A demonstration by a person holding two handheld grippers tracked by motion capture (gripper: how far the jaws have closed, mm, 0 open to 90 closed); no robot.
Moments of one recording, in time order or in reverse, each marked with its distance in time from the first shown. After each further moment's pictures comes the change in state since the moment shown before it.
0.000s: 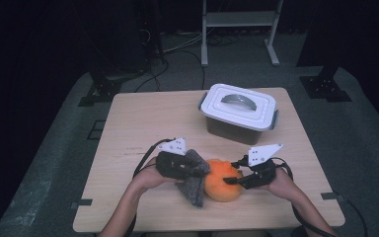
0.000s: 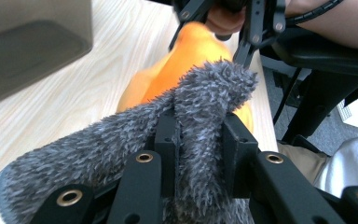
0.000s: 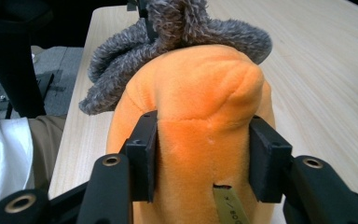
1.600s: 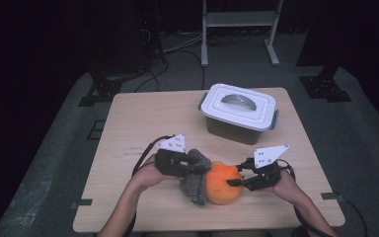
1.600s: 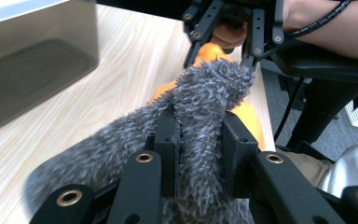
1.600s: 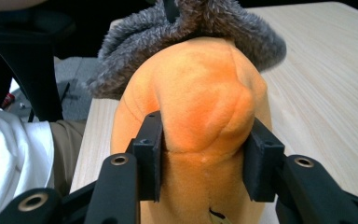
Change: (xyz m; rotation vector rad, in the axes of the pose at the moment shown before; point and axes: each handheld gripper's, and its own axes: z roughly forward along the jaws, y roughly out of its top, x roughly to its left) left arm -0.006 0.013 -0.011 -0.030 0.026 0.021; right arm 0.002 -0.006 -0.009 -0.050 0.054 0.004
